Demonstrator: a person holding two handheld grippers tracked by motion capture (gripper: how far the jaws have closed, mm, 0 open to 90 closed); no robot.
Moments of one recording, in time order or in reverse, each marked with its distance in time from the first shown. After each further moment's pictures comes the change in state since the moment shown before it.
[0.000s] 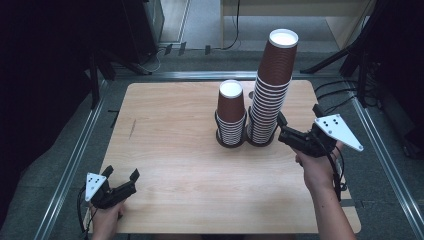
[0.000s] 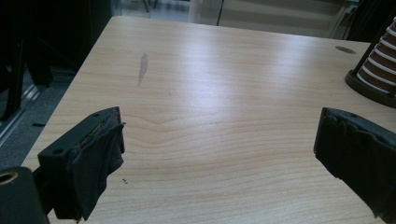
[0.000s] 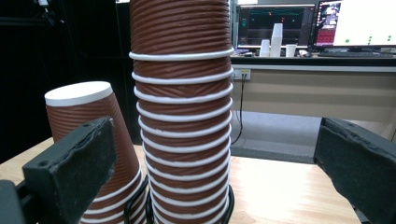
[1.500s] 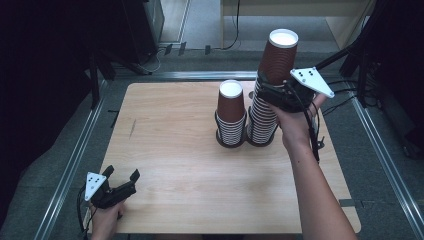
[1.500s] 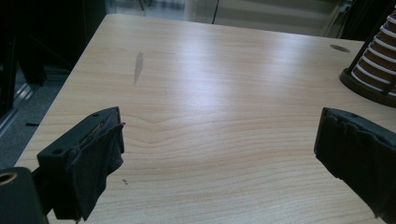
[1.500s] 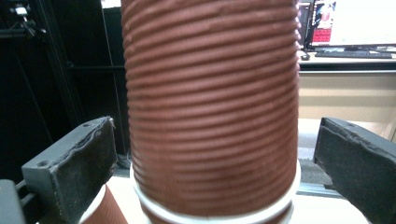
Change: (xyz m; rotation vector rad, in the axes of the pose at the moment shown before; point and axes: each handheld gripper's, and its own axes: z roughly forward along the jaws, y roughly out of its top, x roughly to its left) left arm 0.001 0.000 0.001 0.007 -0.021 -0.001; right arm 0.029 0.054 0.084 0.011 -0.045 0.035
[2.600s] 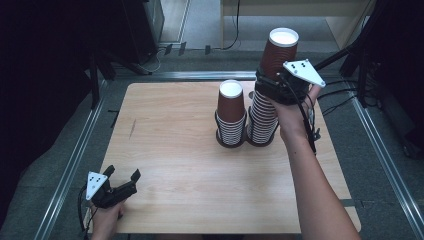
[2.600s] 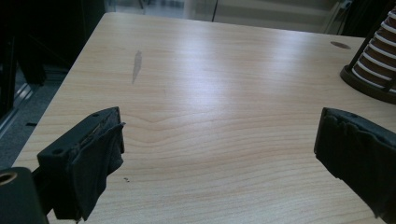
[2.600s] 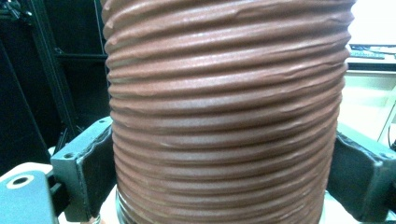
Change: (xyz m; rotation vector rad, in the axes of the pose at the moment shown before) left arm -0.001 0.000 0.001 0.010 -0.003 0.010; right arm 0.004 0.004 0.018 0.036 -0.027 -0.046
